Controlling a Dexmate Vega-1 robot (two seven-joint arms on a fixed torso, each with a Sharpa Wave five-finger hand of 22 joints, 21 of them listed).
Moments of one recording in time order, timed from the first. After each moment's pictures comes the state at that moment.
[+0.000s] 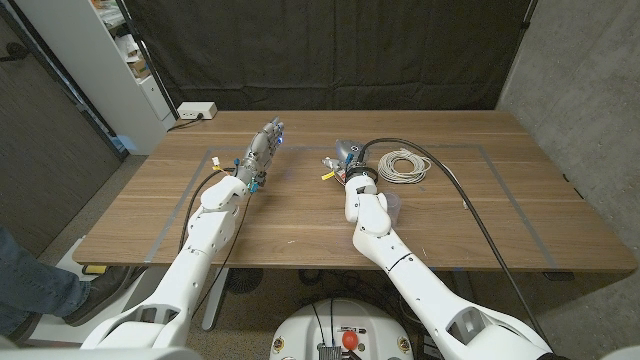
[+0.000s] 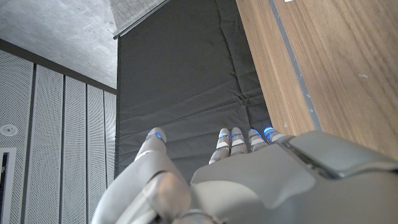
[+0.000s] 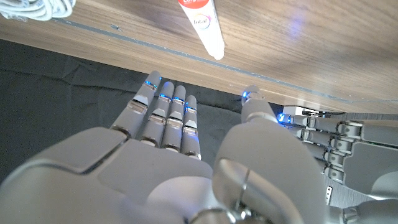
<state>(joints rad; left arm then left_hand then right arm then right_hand) 0.86 0.22 0.05 -1.30 -0.32 -0.14 -0.31 0.24 -0.01 0.36 -0.08 0.21 0.02 0.09 0.18 0.17 -0.06 0.06 0.21 0.19 -0.16 0.06 0.18 0.17 -0.18 0.01 0.20 0.18 -0.85 0.02 -0.57 -1.46 -1.30 -0.45 -0.04 0.64 -0.05 0.31 -0.15 0.24 0.44 0.12 0.23 0.19 0.52 0.11 0.24 0.19 0.42 0.05 0.34 0.26 0.49 0.06 0.21 0.17</state>
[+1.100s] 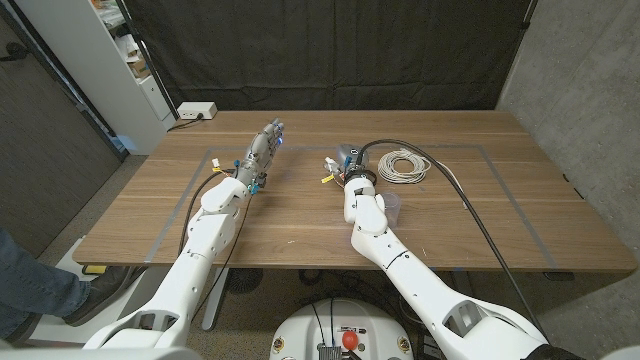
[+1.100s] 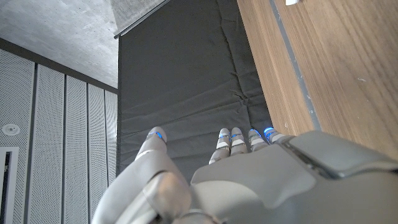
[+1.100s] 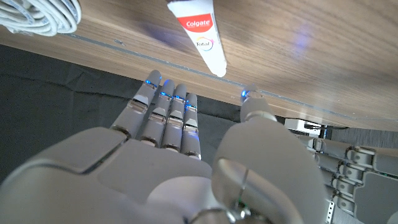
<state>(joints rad) 0.88 0.22 0.05 -1.34 -0.33 -0.13 -0.29 0.24 0.00 0.36 -0.09 0.21 0.02 0.09 0.18 0.17 -0.06 0.06 0.21 0.19 -0.16 0.06 0.18 0.17 -0.18 0.01 0.20 0.18 -0.82 0.02 -0.59 -1.38 -1.29 -0.48 -0.05 0.66 -0.05 0.31 -0.15 0.24 0.48 0.11 0.23 0.19 0.55 0.09 0.24 0.20 0.44 0.04 0.36 0.27 0.50 0.06 0.21 0.17</state>
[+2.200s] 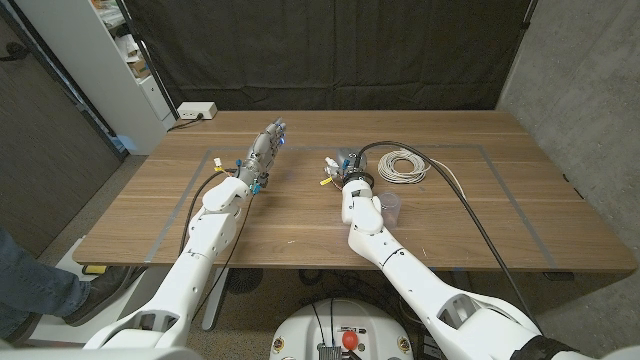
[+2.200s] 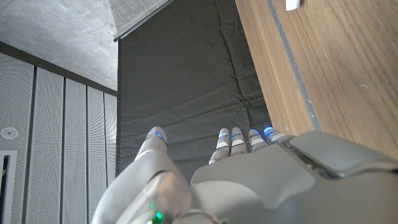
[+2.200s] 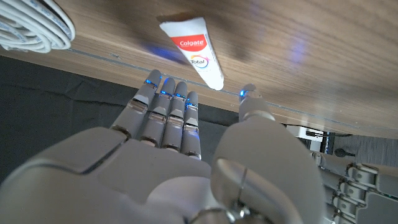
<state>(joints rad) 0.88 0.22 0.06 -1.35 -0.32 -0.12 -0.28 0.24 0.00 0.36 -0.09 0.21 0.02 0.09 0.18 0.17 -0.06 0.06 0.21 0.19 -0.16 0.06 0.18 0.17 -0.17 0.02 0.20 0.18 -0.79 0.04 -0.60 -1.30 -1.25 -0.49 -0.09 0.67 -0.04 0.31 -0.14 0.24 0.50 0.10 0.23 0.19 0.57 0.09 0.24 0.20 0.45 0.03 0.37 0.28 0.52 0.06 0.21 0.17</state>
